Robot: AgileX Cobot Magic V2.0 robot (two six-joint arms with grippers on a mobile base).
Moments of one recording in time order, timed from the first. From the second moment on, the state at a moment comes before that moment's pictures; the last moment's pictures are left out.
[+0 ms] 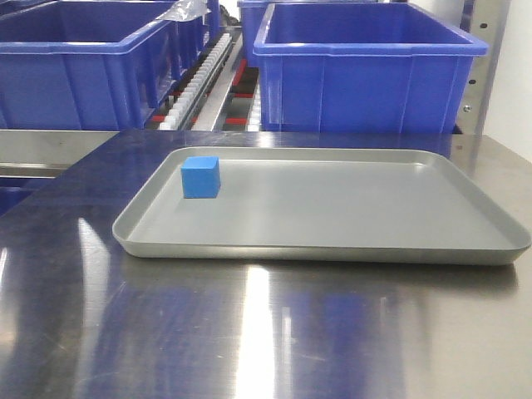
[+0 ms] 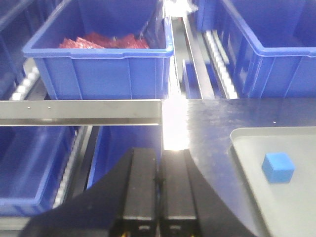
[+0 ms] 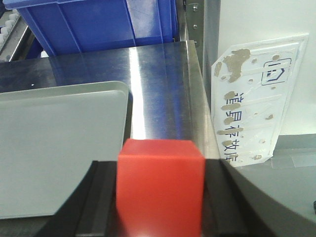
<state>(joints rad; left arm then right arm) -0.22 0.57 -0.69 0.18 0.44 -0.19 -0.02 0.41 -0.42 0.05 0.44 0.16</state>
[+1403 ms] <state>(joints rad) -0.32 1.07 -0.93 0.13 0.63 -0.19 -0.02 0.41 -0.42 0.05 0.44 0.16</state>
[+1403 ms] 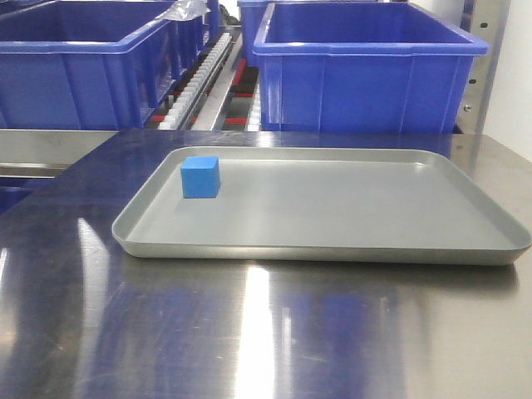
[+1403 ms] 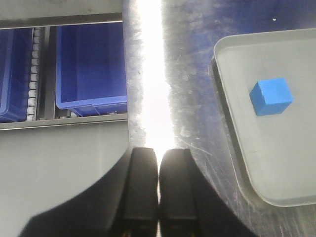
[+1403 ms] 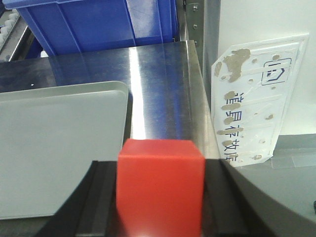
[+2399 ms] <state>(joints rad) -0.43 1.55 -1.26 0.00 0.71 -0.18 -0.02 0.41 -0.42 0.05 0.44 0.16</state>
